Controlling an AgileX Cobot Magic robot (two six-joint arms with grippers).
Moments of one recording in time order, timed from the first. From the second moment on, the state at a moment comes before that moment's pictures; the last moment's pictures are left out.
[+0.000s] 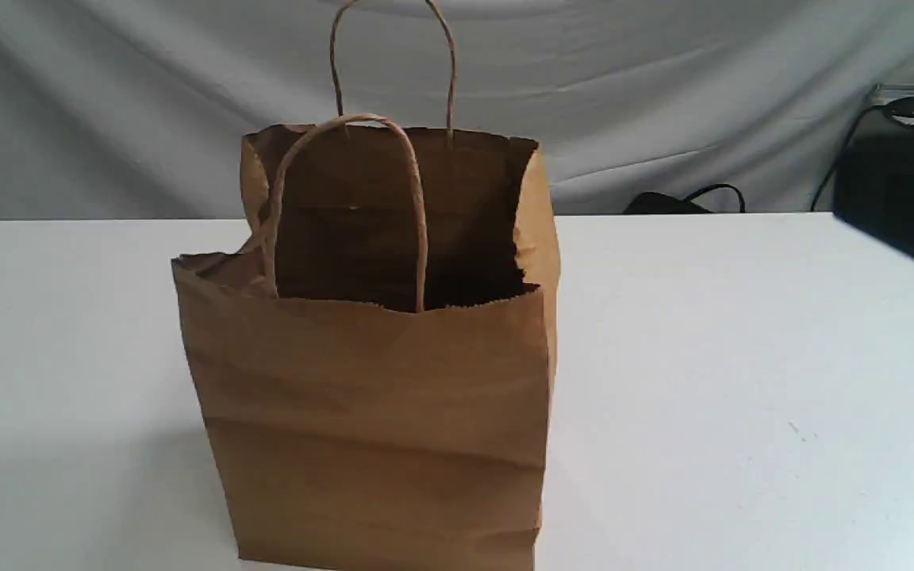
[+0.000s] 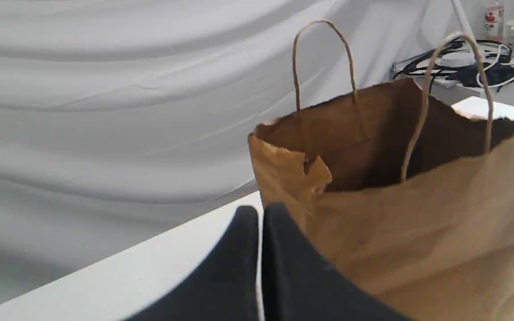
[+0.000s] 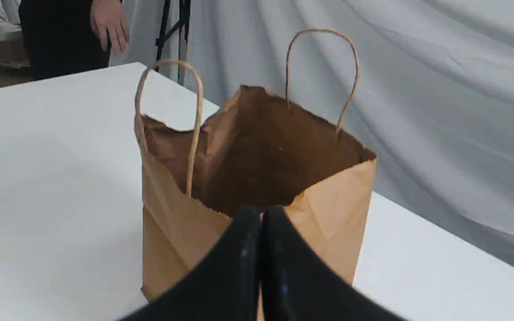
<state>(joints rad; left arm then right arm) -0.28 0.32 -0.57 -0.27 0.49 0.46 0.71 0.65 -0.71 0.01 0.36 -0.11</state>
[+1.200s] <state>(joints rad) -0.28 0.21 -0.50 -0.28 0.49 0.46 0.71 0.65 -0.68 0.01 0.25 -0.11</state>
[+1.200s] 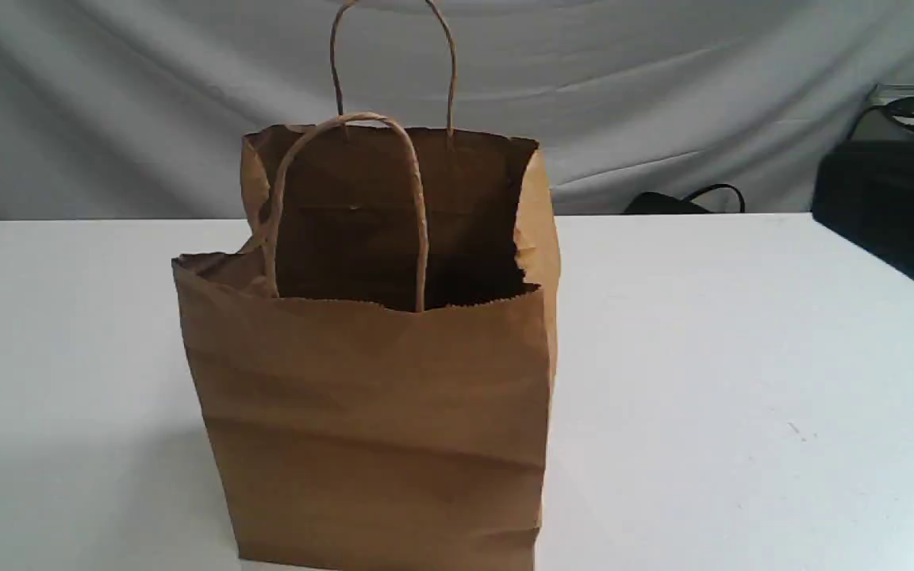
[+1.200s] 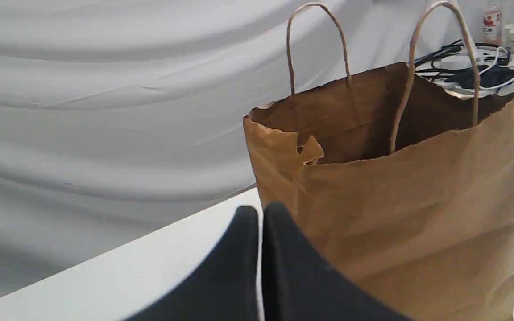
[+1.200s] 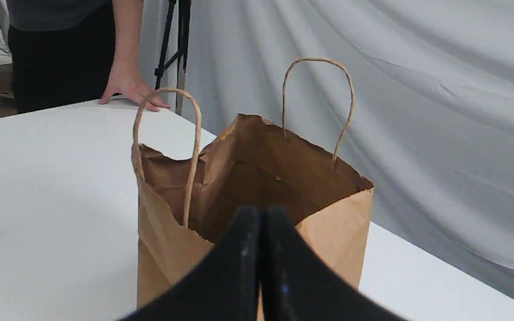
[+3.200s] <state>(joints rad) -0.28 0.21 -0.50 -0.28 0.49 0.46 0.03 0.01 -0.01 -0.07 0.01 0.04</state>
